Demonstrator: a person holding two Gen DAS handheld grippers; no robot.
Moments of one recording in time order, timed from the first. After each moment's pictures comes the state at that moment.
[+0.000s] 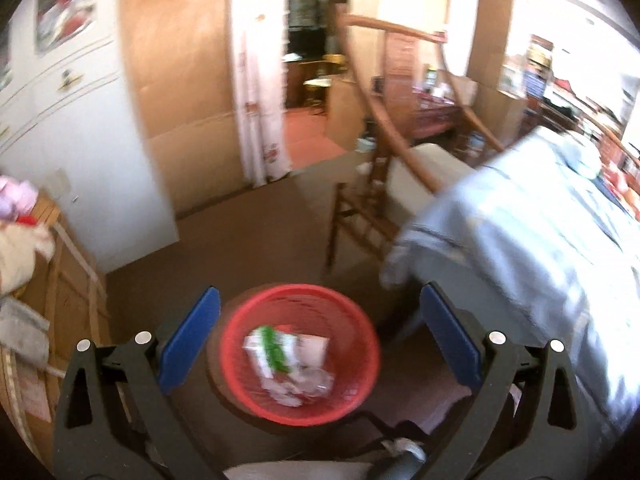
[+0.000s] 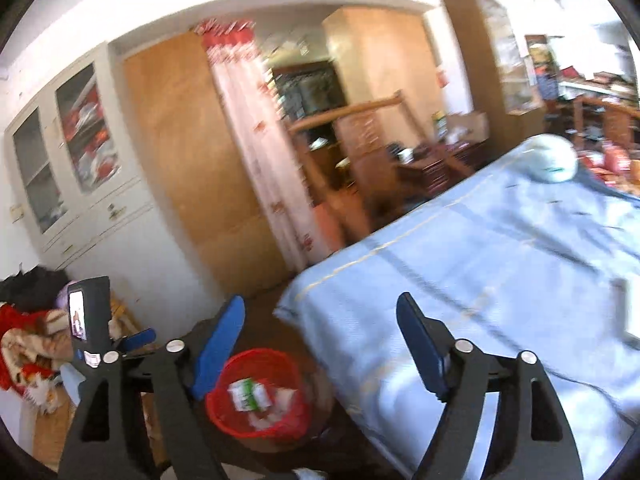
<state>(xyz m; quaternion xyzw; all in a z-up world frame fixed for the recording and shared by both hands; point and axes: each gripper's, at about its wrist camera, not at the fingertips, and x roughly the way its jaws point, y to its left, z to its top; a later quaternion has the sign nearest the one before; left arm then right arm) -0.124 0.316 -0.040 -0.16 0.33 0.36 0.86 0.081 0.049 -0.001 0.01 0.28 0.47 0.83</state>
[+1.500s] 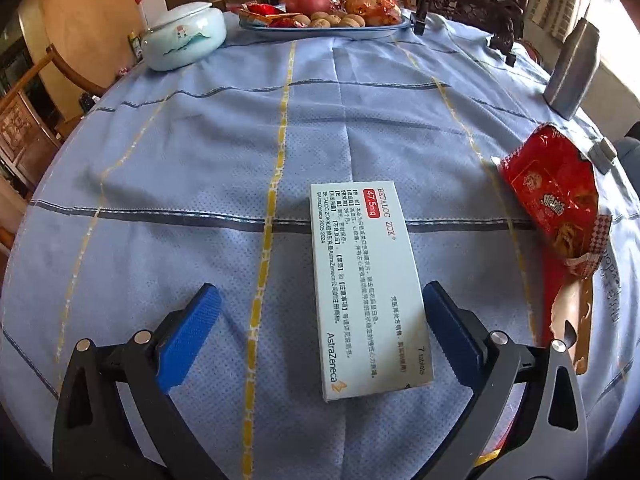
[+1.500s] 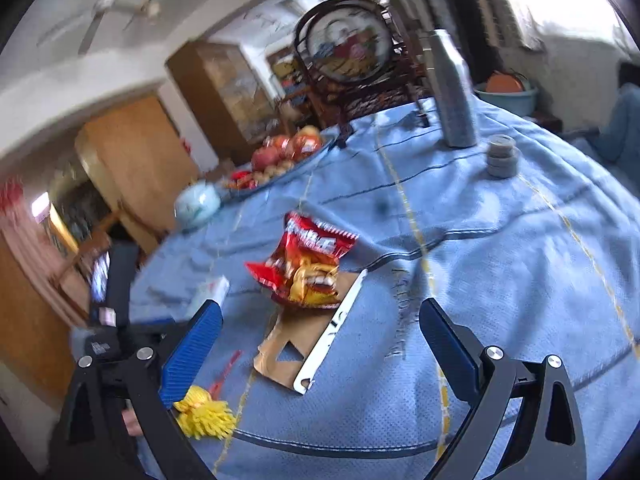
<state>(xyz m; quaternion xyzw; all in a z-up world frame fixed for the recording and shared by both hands) 0.259 -0.029 -0.084 0.03 0.49 -0.02 0.87 0.206 -0.312 -0.062 0.17 0.31 0.09 0.93</state>
